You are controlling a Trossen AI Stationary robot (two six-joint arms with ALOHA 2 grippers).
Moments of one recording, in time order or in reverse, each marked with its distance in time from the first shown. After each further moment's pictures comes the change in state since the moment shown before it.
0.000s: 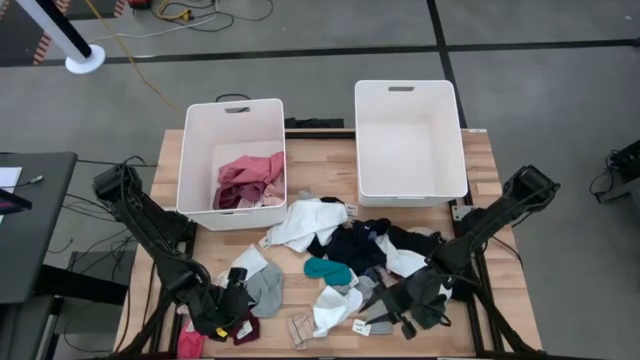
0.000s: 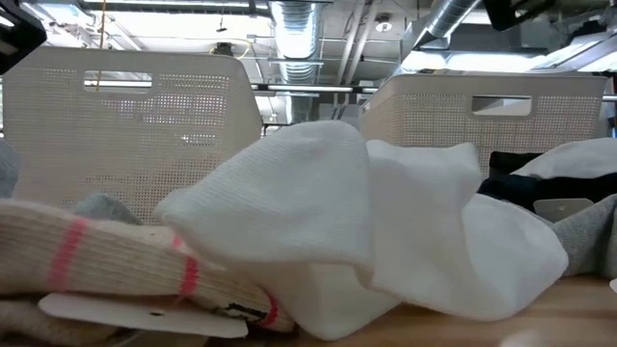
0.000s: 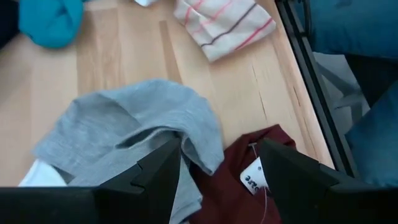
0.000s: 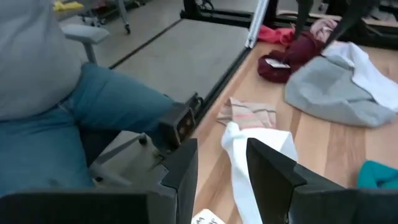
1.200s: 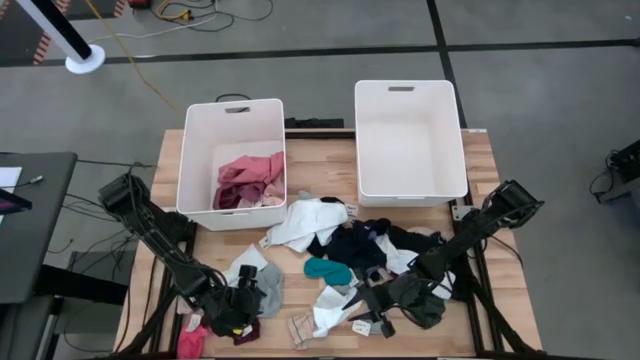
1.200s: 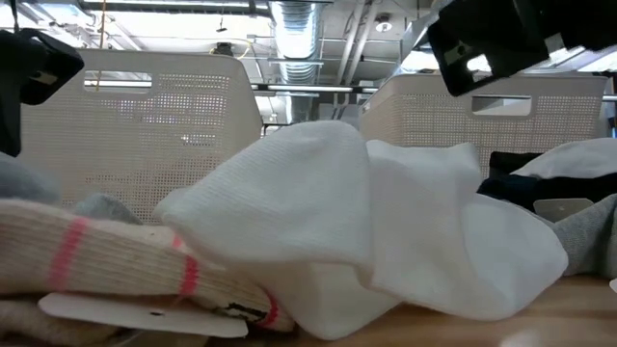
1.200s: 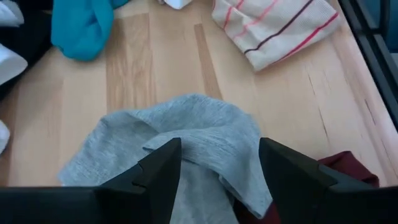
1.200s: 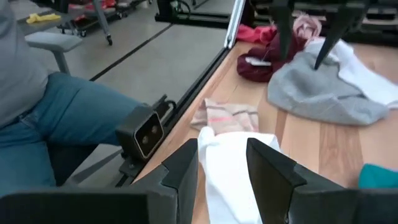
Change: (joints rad) left arm 0.055 0.129 -0.002 0.078 -0.089 0.075; right arm -0.054 0.211 0.000 0.254 0.014 -0.010
